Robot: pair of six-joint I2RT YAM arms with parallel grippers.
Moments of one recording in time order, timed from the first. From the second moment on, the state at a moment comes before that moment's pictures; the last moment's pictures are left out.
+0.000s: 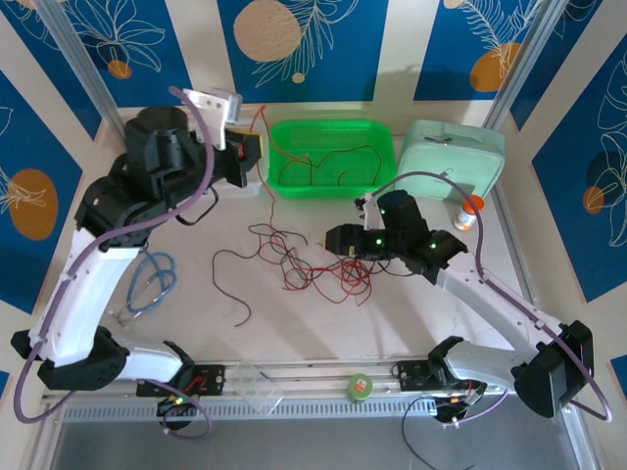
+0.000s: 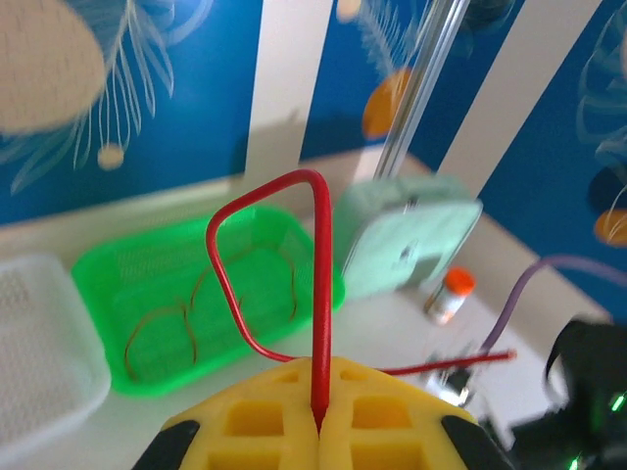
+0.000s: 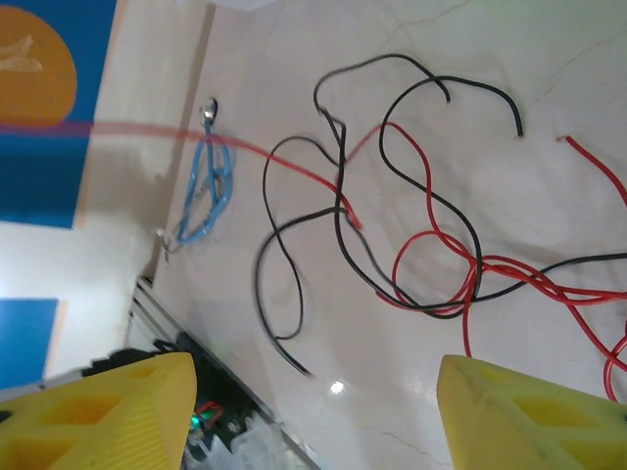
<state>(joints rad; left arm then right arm) -0.69 1.33 2.00 -0.88 0.00 -0.22 0.62 1.12 0.94 -0.49 -0.42 0.67</state>
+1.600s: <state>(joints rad) -0.69 1.17 1.88 -0.35 -0.08 -0.09 0.93 1.45 1.12 -0.11 0.18 0.46</state>
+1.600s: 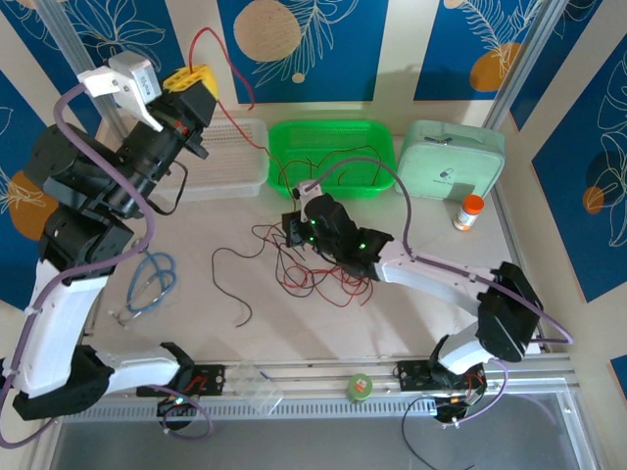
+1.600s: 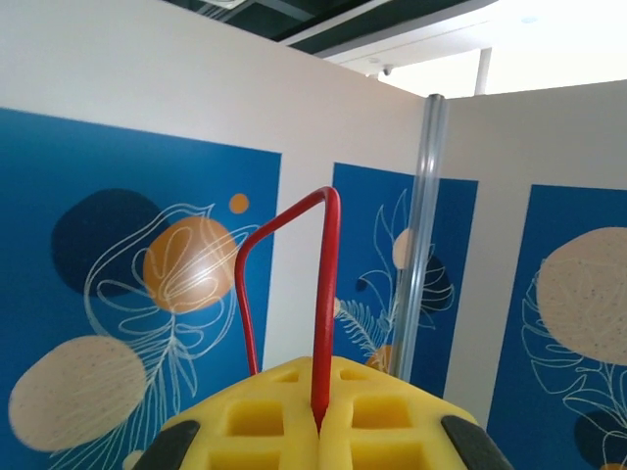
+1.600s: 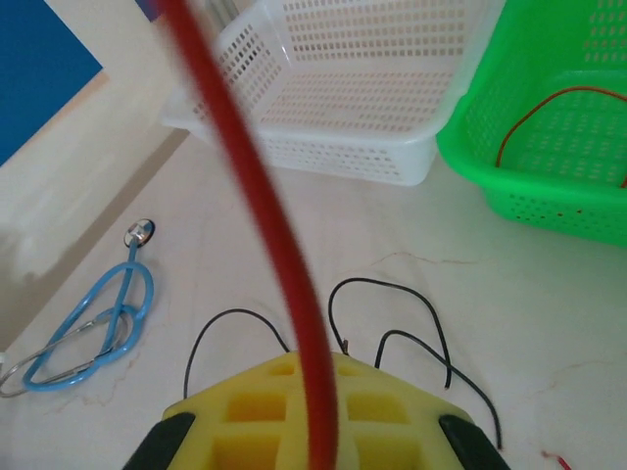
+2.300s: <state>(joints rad) -0.70 1.12 1.25 -0.30 0.04 -0.19 0.67 1.29 1.84 -0.61 -0.19 0.40</state>
